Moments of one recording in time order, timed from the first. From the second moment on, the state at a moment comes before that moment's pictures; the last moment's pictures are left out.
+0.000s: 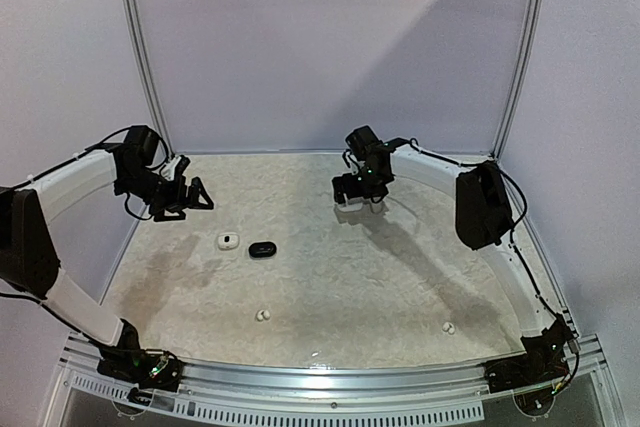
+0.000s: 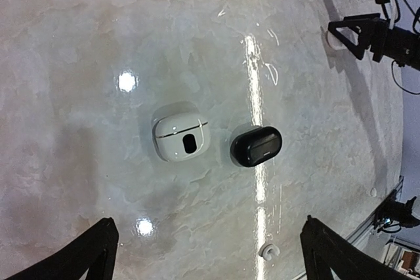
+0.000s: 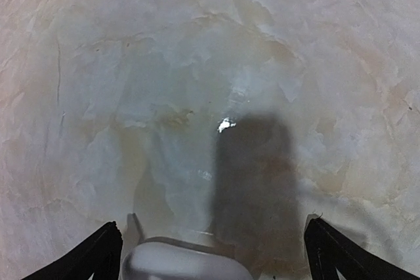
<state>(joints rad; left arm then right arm) -0.07 1.47 1.13 -0.80 0.43 -0.18 0.60 2.60 2.33 -0.75 0.02 0.27</state>
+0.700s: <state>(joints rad) -0.07 1.52 1.13 -0.78 0.49 -0.20 0.69 2.59 2.21 -0.63 0.24 0.41</state>
